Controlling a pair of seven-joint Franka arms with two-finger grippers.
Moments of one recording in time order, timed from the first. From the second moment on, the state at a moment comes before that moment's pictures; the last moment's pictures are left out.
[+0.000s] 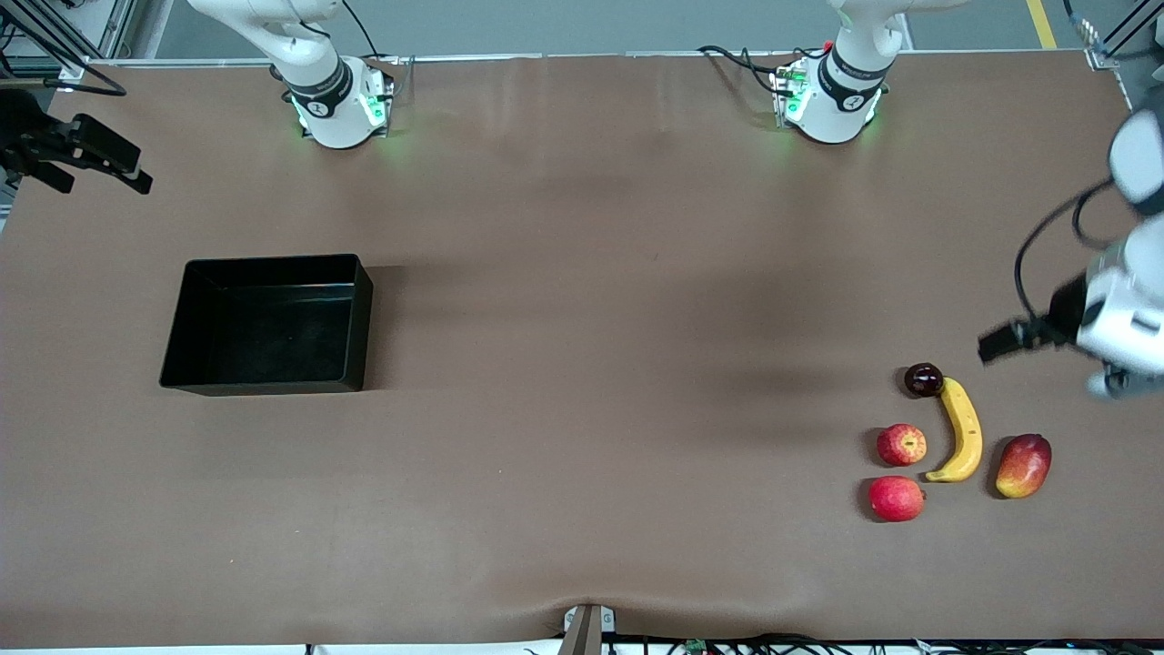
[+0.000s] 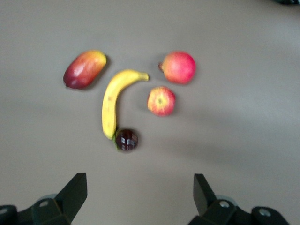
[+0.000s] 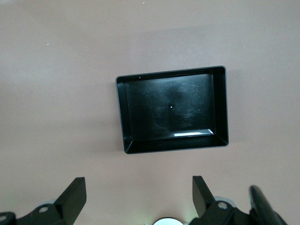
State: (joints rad) left arm 0.06 0.29 -0.06 -1.55 0.06 1.90 -0.23; right arm -0.07 -0.13 0.05 -1.60 0.07 1.45 0.05
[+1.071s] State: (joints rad) left arm 0.05 0.71 -0.06 -1.51 0.10 2.27 -0.18; right arm -0.27 0.25 0.04 -1.66 0.05 1.74 -0.21
